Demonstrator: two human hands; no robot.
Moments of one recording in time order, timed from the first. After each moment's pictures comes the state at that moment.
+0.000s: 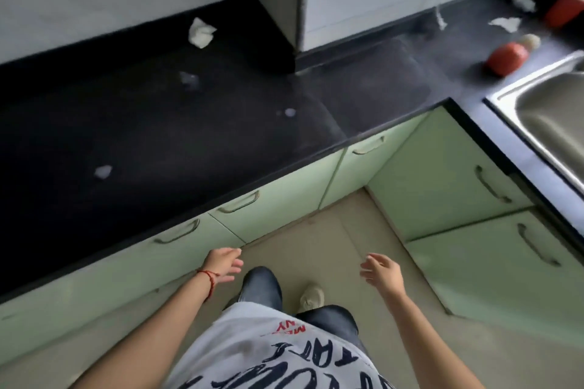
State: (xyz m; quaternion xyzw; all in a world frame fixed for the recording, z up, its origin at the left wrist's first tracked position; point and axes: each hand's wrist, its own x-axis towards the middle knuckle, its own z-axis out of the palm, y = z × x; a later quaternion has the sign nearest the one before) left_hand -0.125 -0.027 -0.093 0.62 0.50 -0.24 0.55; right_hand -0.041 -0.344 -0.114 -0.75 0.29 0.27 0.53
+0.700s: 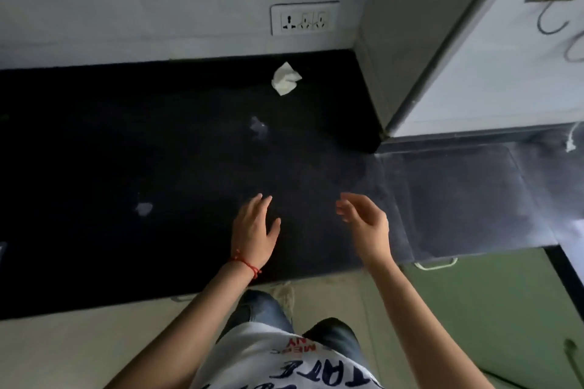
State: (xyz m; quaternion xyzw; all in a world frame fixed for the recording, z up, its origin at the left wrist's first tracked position) left_hand 0.045 0.055 -0.034 0.90 0.33 0.07 0.28; right_hand 0.167 -0.100 0.008 -0.78 -0.07 0.22 0.58
